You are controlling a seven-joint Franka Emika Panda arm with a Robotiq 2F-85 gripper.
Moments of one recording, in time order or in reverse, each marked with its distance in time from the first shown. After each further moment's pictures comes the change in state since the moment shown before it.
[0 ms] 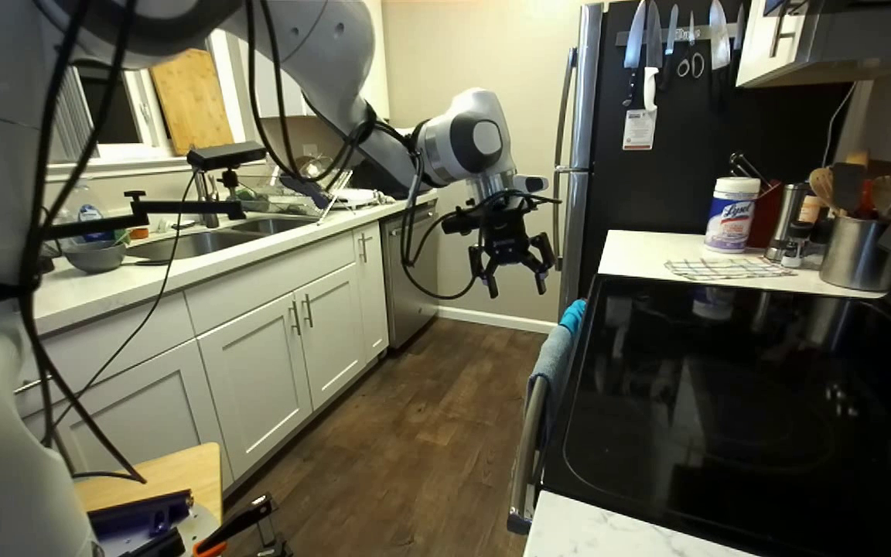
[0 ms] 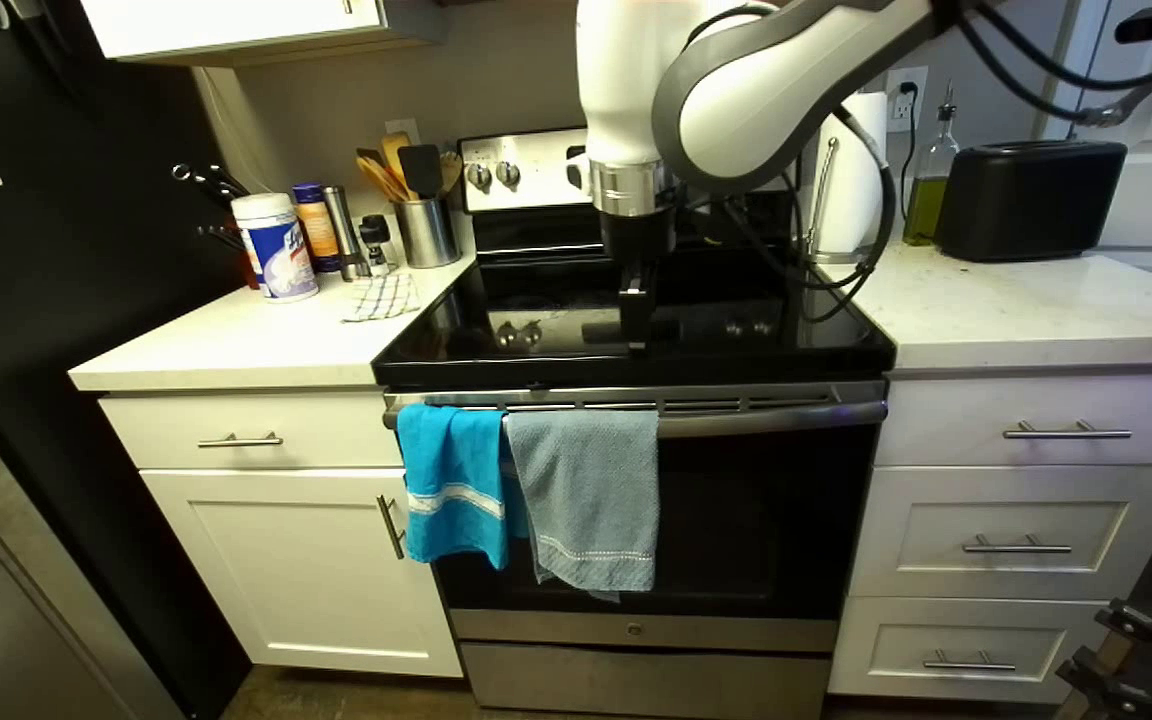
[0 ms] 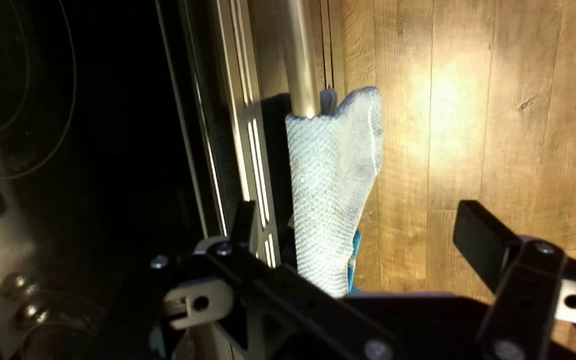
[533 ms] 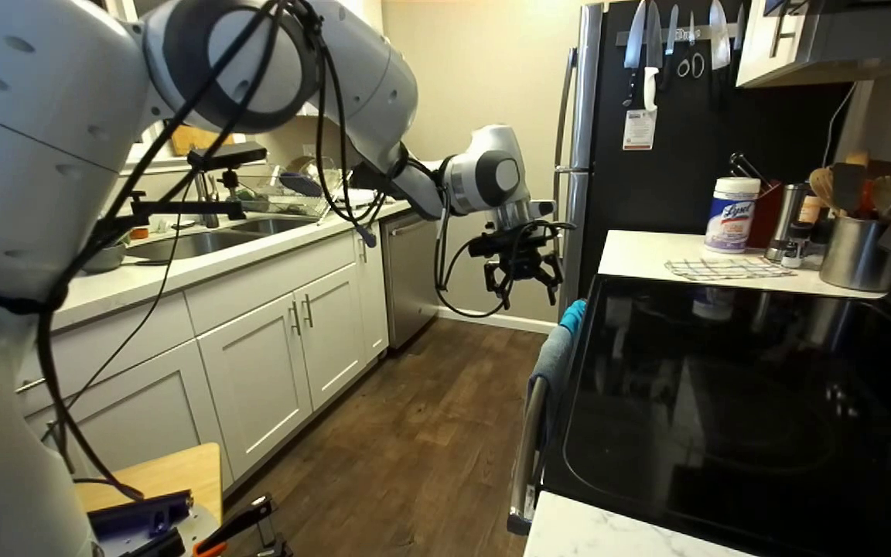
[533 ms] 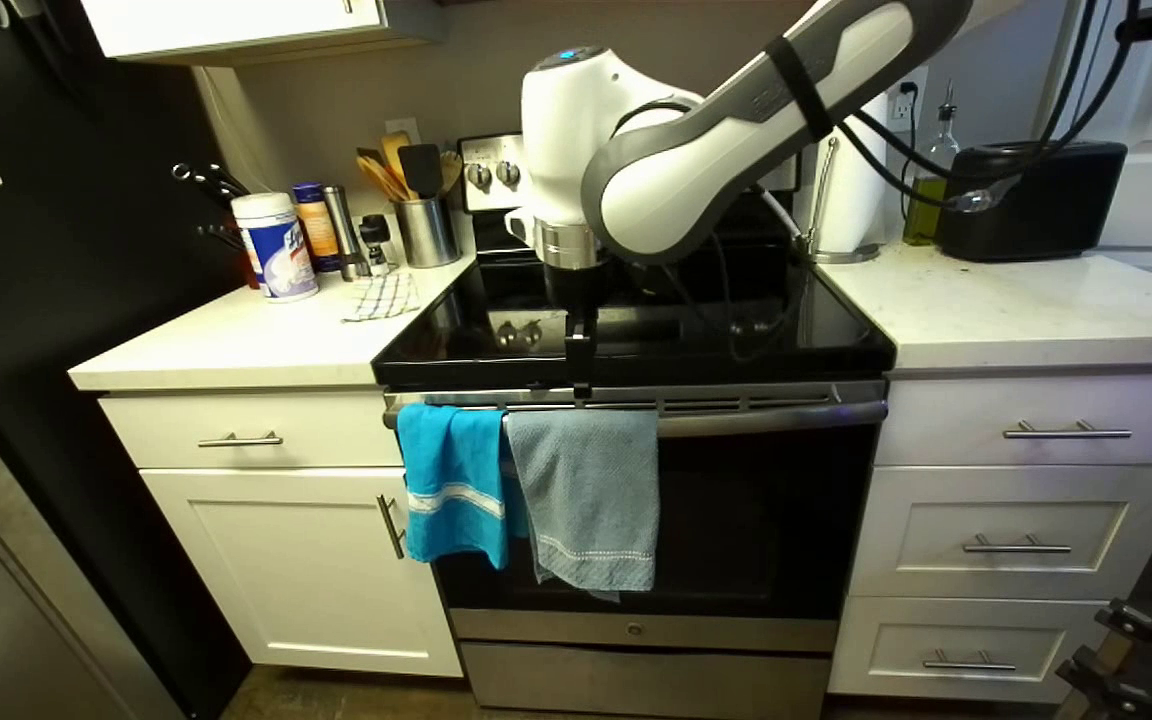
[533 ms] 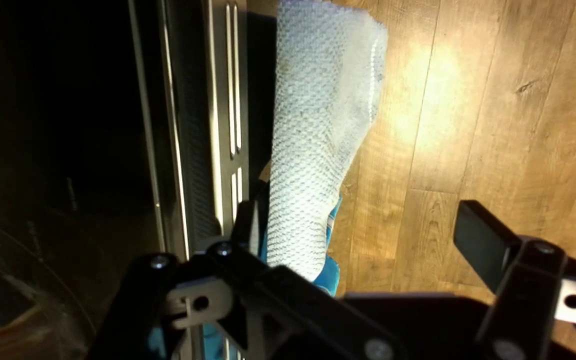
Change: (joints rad) arm 0.029 0.241 0.001 0.232 0.001 0.061 -0.120
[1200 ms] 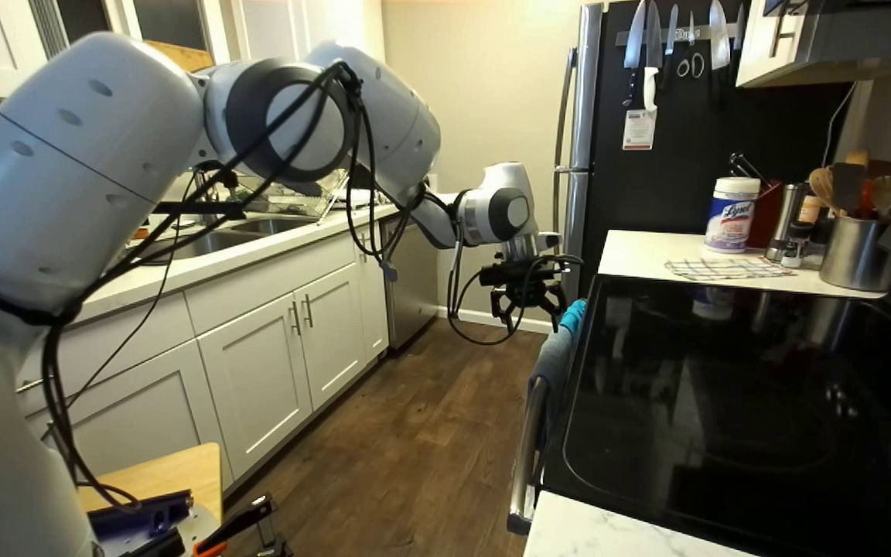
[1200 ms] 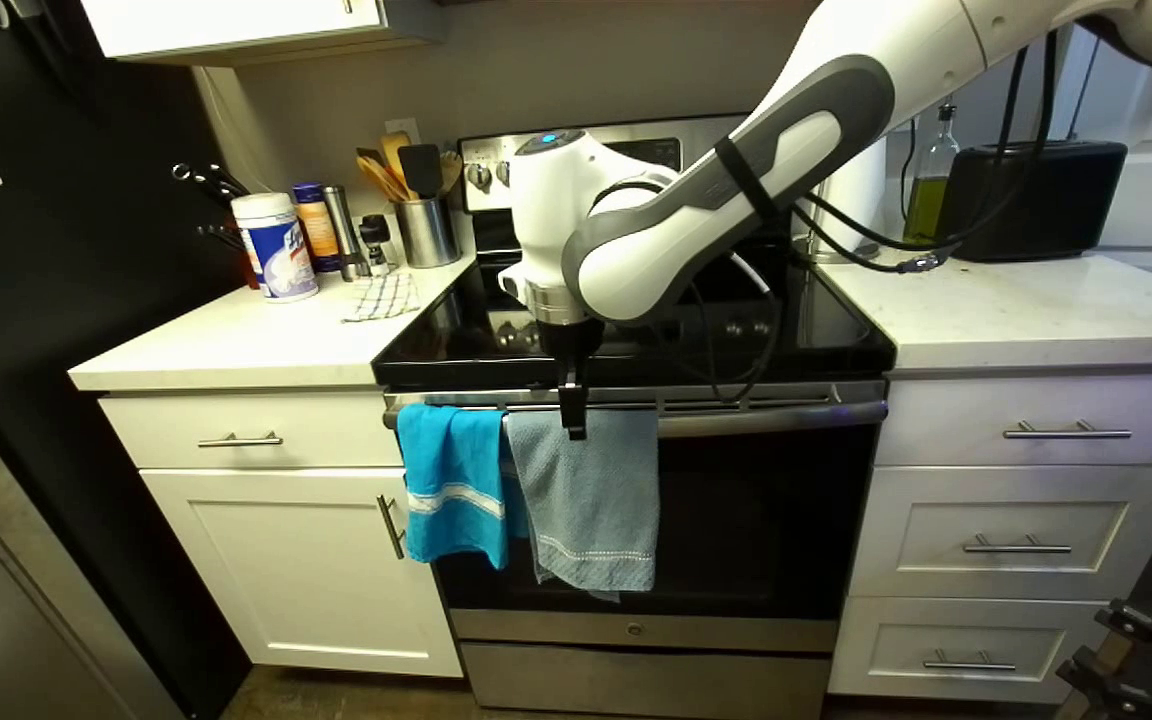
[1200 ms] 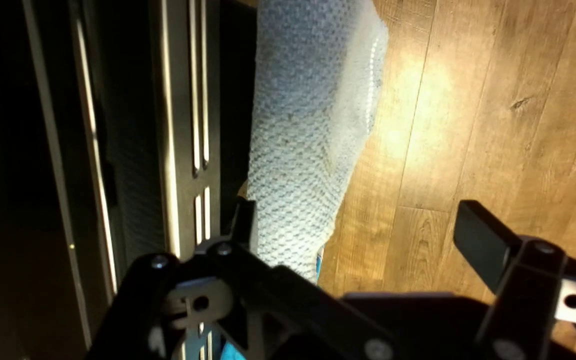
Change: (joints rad) arm 0.005 0.166 -0.006 0.123 0.002 0.003 -0.037
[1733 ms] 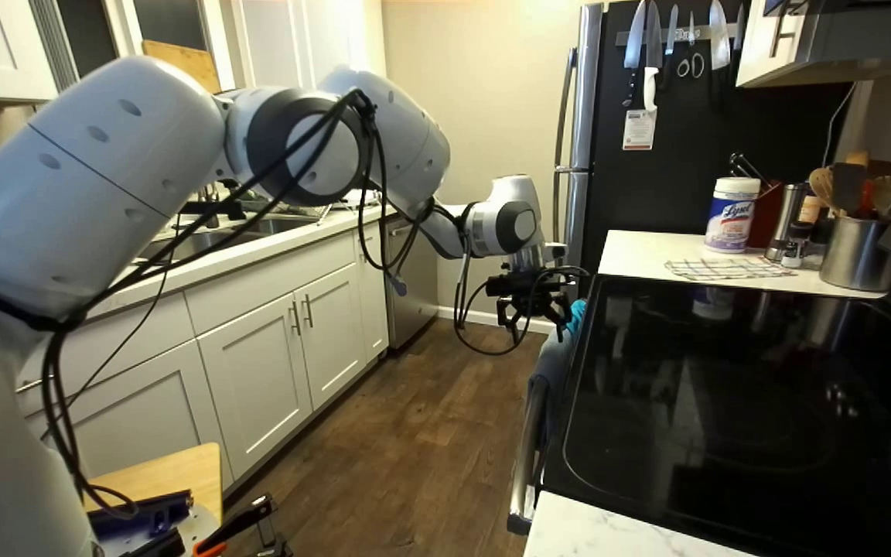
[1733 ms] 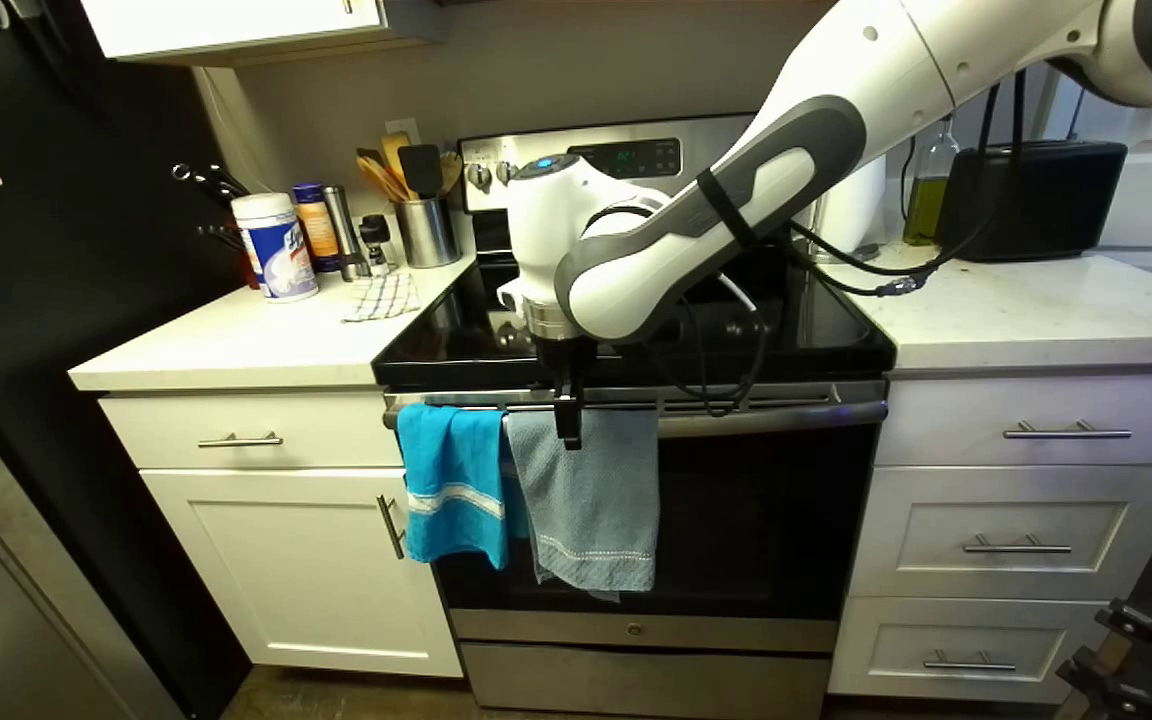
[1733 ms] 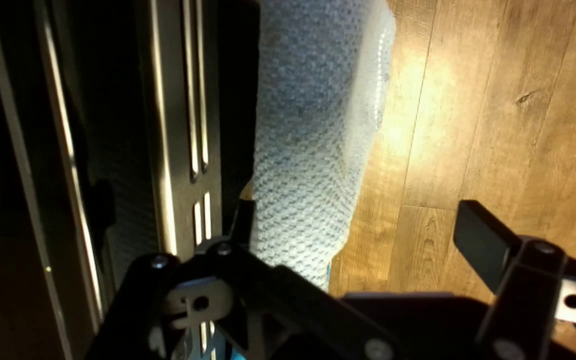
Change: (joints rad) arm -0.001 0.075 -0.007 0.075 0.011 0.000 0.000
